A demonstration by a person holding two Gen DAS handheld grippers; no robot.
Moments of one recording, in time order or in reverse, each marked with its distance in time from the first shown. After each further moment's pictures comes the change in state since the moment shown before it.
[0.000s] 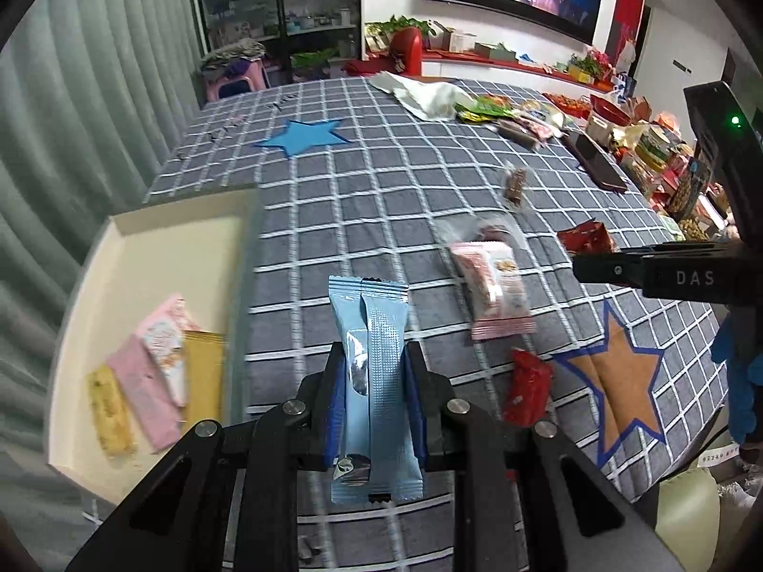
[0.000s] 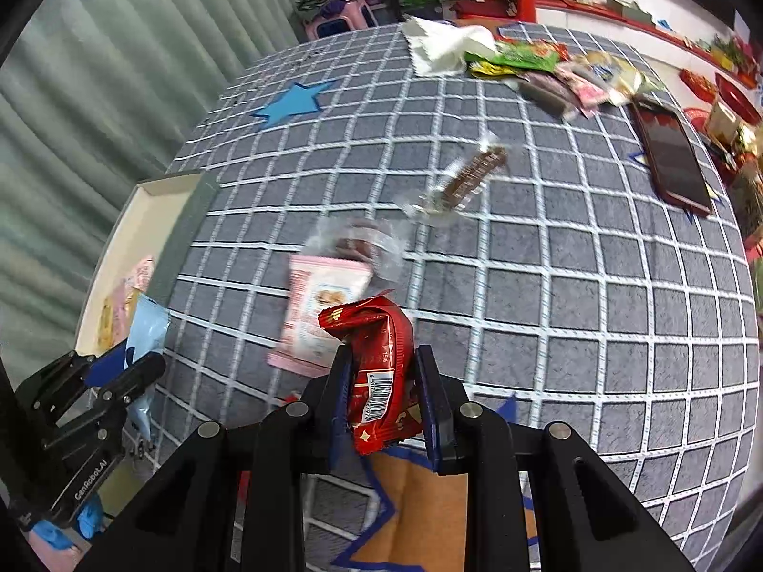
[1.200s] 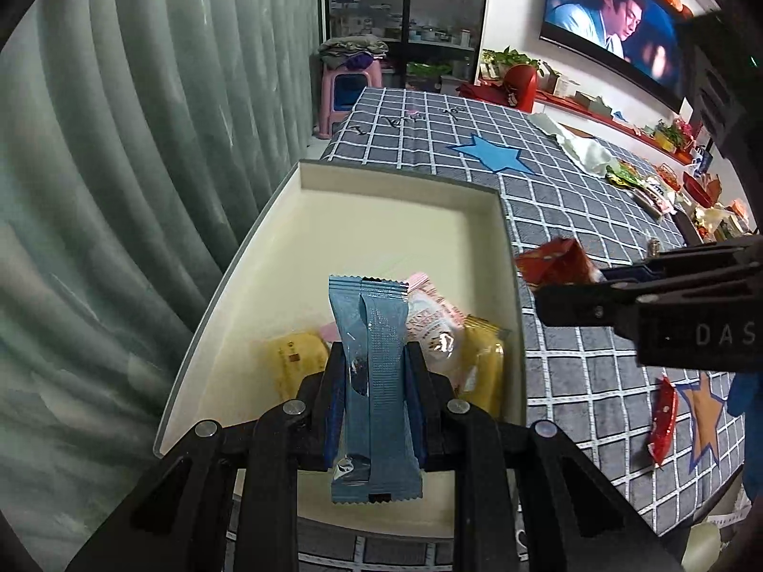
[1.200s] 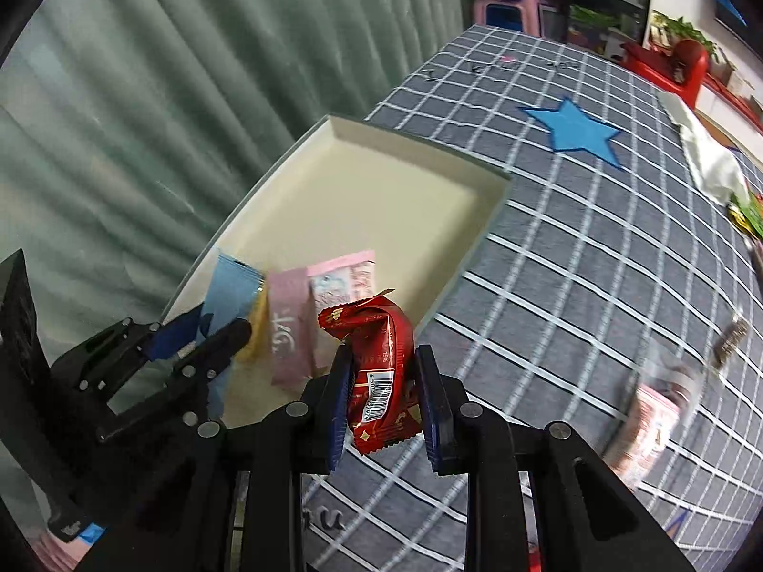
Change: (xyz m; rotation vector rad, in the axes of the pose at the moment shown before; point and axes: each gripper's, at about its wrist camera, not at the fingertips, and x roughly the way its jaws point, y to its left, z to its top) left arm -0.019 0.161 -0.037 -0.236 -0.045 0.144; right arm 0.059 0.234 0.039 -0.340 0.111 0.133
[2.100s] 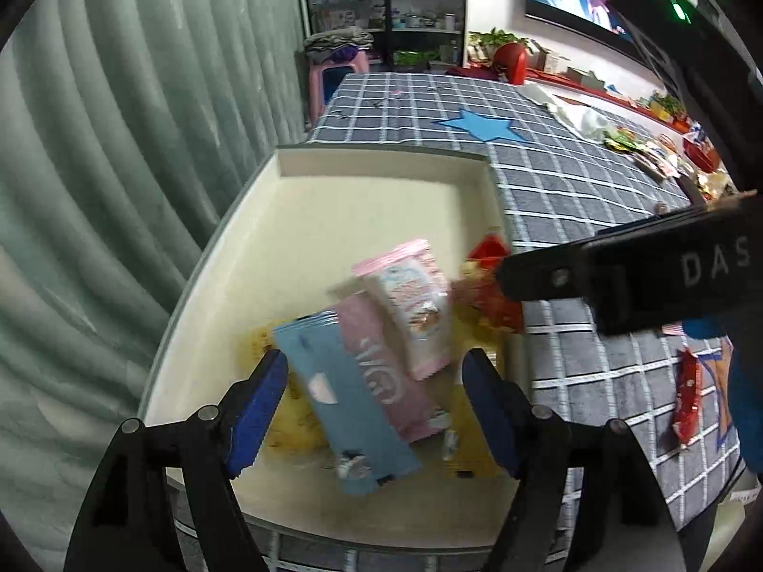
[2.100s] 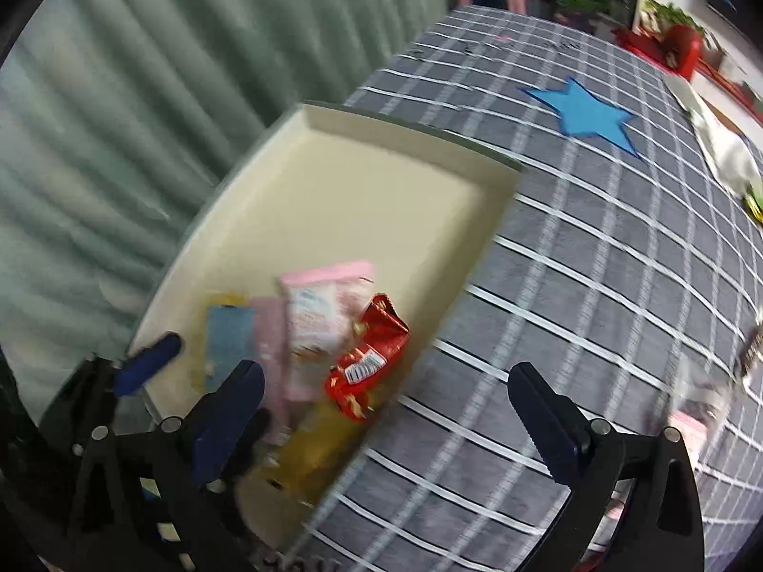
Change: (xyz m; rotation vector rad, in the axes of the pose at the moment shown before) left arm 0.020 -0.025 -0.010 0.087 0.018 0.014; right arm 0.035 -0.026 0.007 0.080 0.017 -0.040
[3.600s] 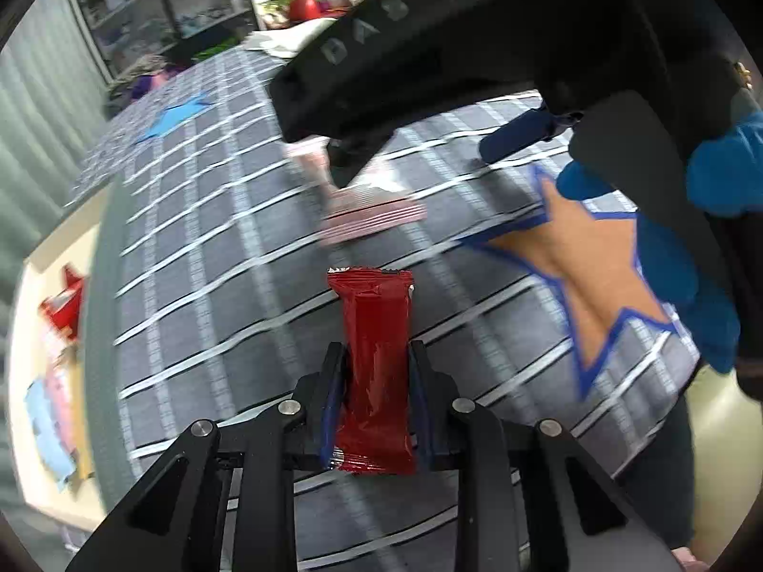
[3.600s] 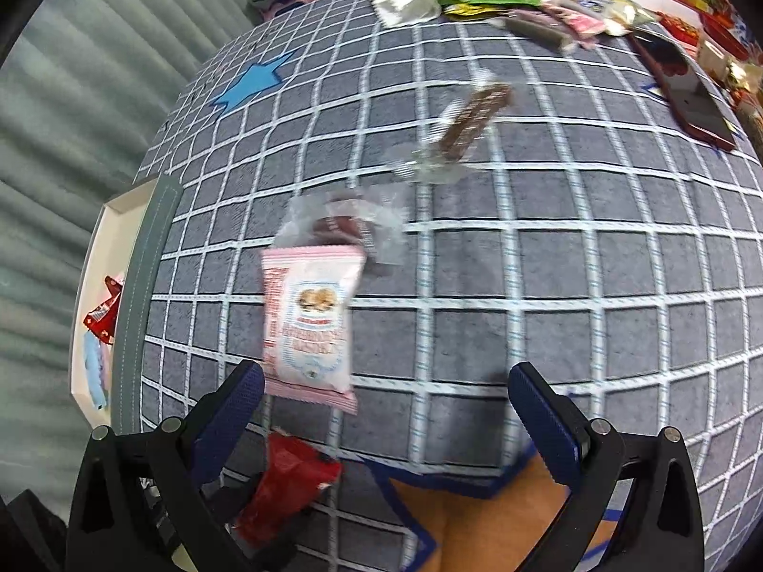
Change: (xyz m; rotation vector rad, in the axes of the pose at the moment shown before) left arm 0.004 -0.220 -0.046 0.444 0.110 -0.216; right arm -0.047 -0.198 -0.101 0.414 -0.037 -0.072
